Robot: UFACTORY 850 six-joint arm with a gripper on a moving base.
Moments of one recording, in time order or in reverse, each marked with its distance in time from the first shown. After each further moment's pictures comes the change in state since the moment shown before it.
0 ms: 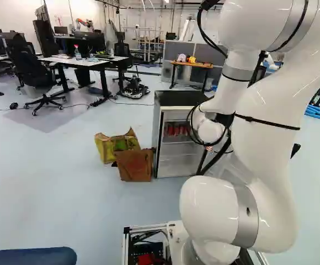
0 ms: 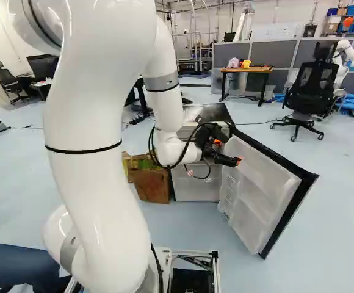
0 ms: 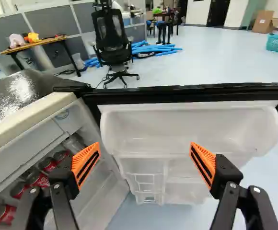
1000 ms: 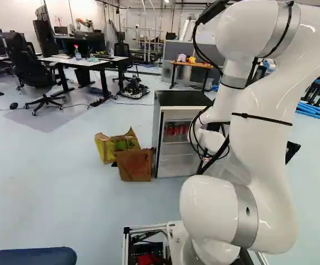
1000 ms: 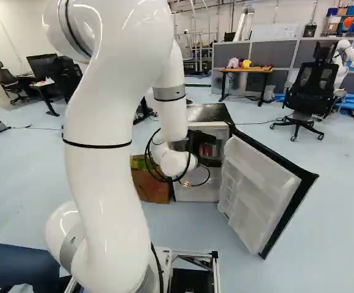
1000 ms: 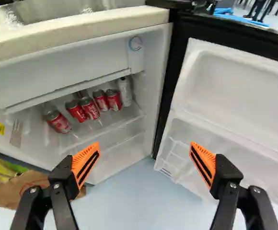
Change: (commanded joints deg) arm -1.1 -7.1 -0.1 -30.1 -5.4 0.0
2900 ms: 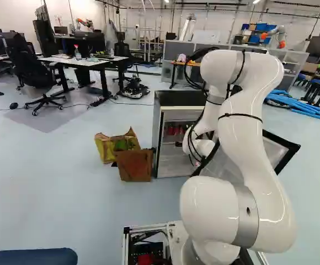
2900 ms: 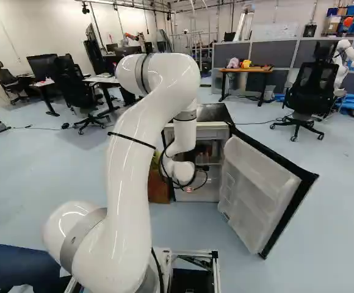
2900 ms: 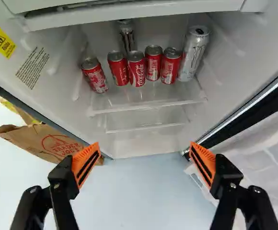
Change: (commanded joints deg) arm 1.9 -23.9 -17.0 -17.3 0.5 0.0
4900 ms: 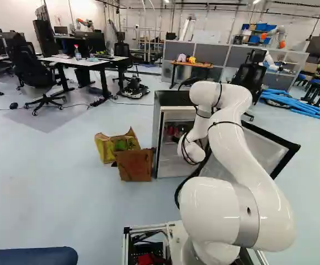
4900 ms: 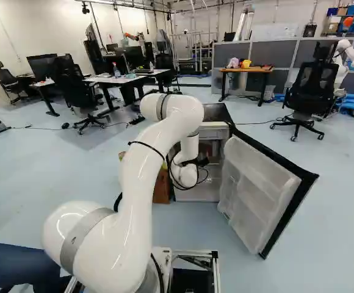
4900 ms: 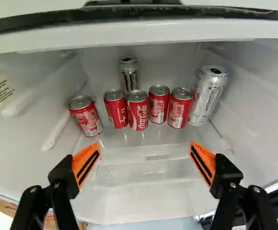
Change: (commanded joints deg) arm 1.9 -19.7 -21.8 0.0 16.1 0.0
